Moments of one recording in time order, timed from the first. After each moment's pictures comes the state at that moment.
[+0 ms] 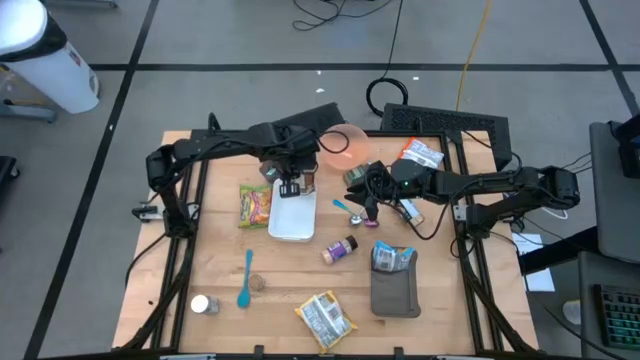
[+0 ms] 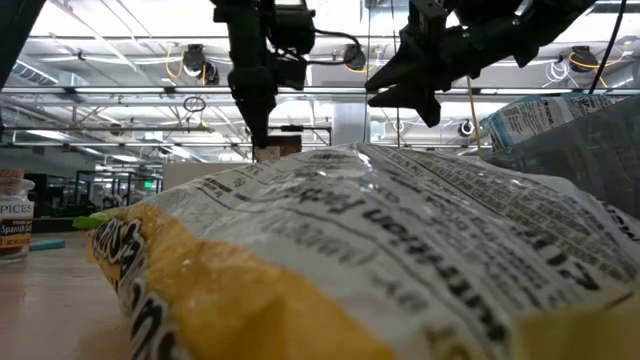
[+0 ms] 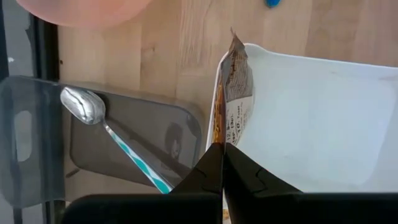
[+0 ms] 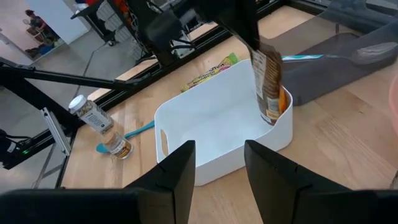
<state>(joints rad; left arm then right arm) 0.33 1.81 1.61 -1.13 -0.06 0.26 -0.17 1.24 0.70 0.21 -0.10 0.46</state>
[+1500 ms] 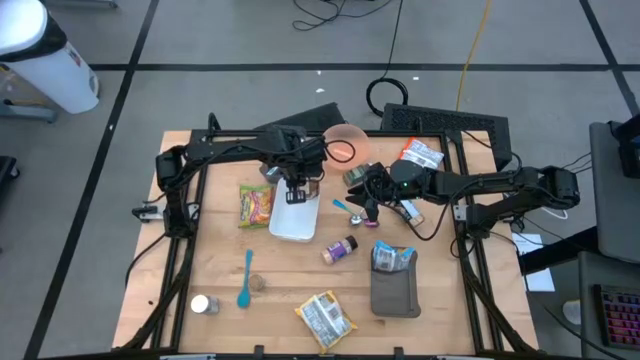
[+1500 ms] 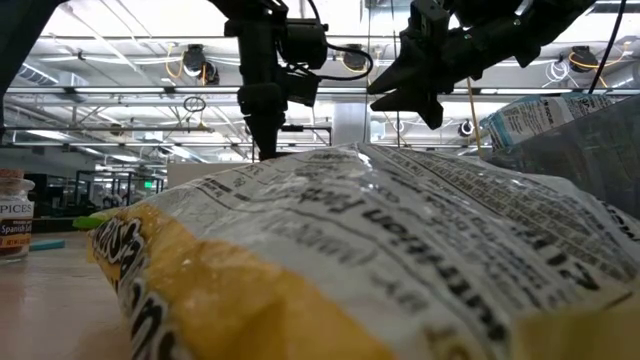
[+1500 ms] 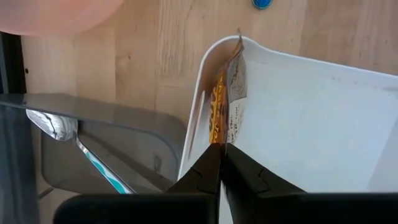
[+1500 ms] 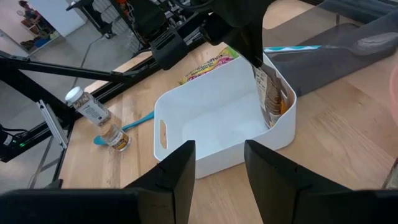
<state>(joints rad) 0.30 1.88 1.61 -1.08 -0.05 0.23 -0.16 1.24 0.70 0.18 -0.11 0.46</state>
